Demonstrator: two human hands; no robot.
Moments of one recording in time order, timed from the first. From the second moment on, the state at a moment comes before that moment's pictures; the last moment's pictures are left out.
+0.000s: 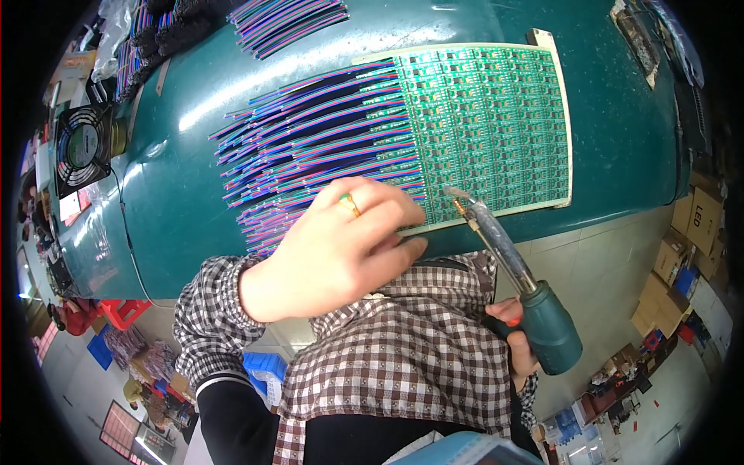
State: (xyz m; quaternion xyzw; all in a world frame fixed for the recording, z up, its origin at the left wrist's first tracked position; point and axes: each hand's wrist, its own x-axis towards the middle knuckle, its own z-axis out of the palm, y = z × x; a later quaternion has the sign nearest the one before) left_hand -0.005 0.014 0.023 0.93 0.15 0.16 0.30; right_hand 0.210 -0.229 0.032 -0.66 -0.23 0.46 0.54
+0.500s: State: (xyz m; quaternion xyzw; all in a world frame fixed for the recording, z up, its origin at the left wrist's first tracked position) left_hand -0.001 0.013 0.022 0.94 0.18 0.14 0.25; right_hand 0.210 -0.227 0.031 -0.65 -0.24 0.46 0.55
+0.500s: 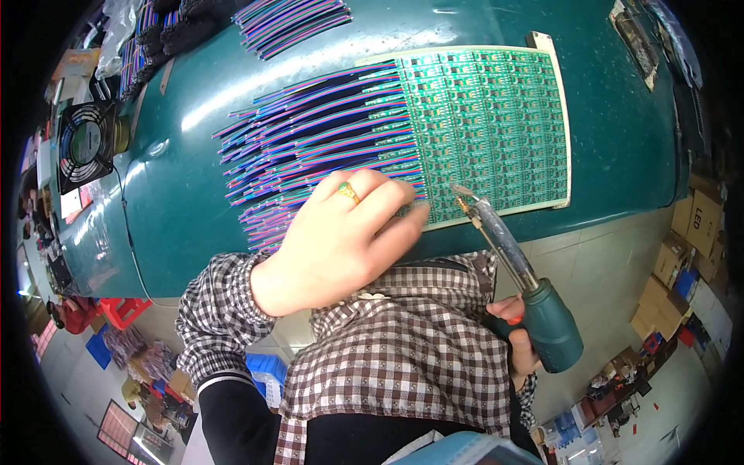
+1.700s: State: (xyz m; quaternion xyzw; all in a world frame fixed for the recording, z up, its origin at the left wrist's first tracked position) left_hand -0.003 0.034 0.016 0.97 0.08 0.12 0.20; right_hand 0.211 -0.226 0.025 -0.64 -0.31 0.45 0.54
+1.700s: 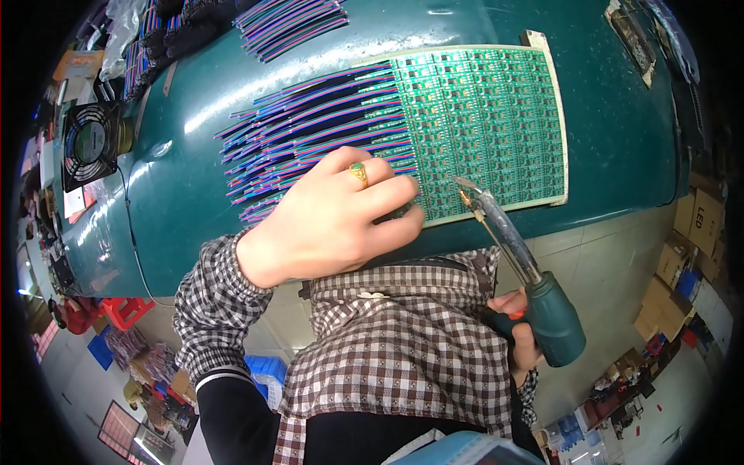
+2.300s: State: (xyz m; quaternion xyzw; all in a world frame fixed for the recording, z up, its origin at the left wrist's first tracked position) left_hand -0.037 0.130 0.035 0.87 0.36 0.23 0.24; right_hand 0.222 -0.200 0.023 -0.58 -0.27 0.44 0.63
